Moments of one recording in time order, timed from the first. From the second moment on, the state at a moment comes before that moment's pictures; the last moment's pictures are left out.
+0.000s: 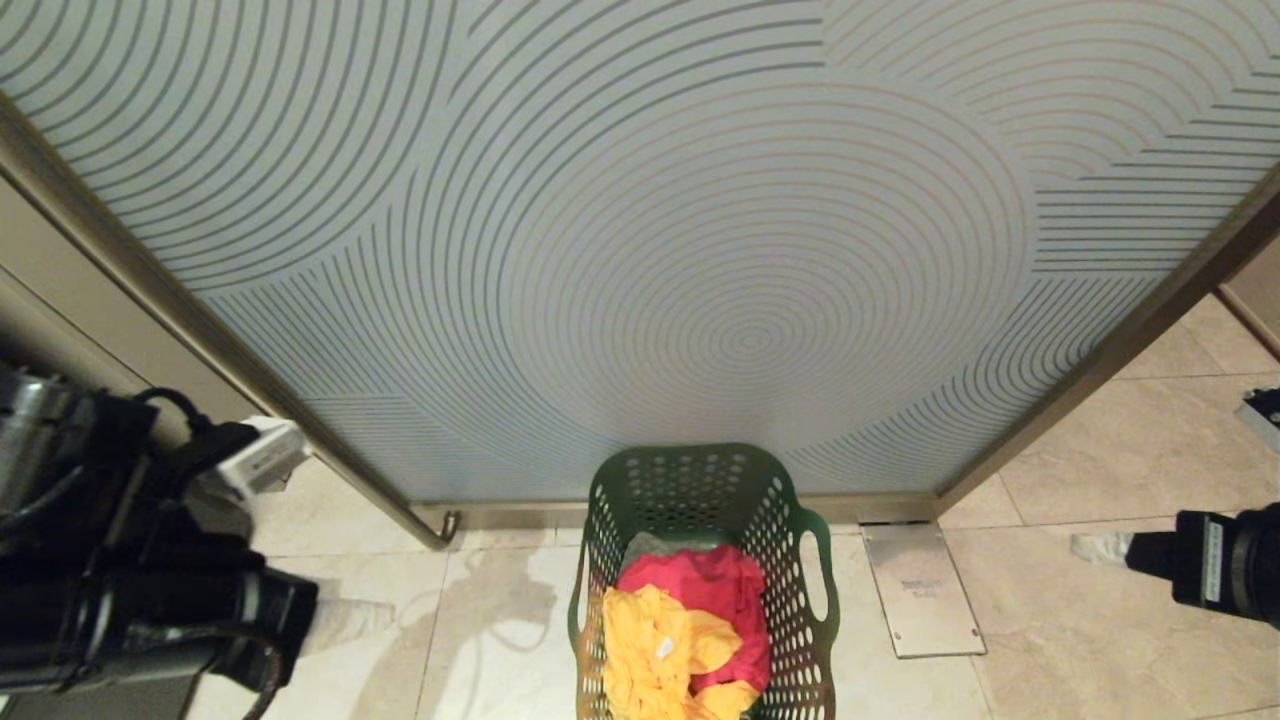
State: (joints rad) left arm -0.35 1.30 -0.78 0.29 -0.11 -0.03; right arm 0.04 1.21 -0.69 0.11 0.16 0.31
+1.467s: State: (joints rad) left arm -0.58 1.76 -0.88 0.10 0.24 -0.26; right arm 0.14 1.93 -1.05 0.04 0.47 0.42
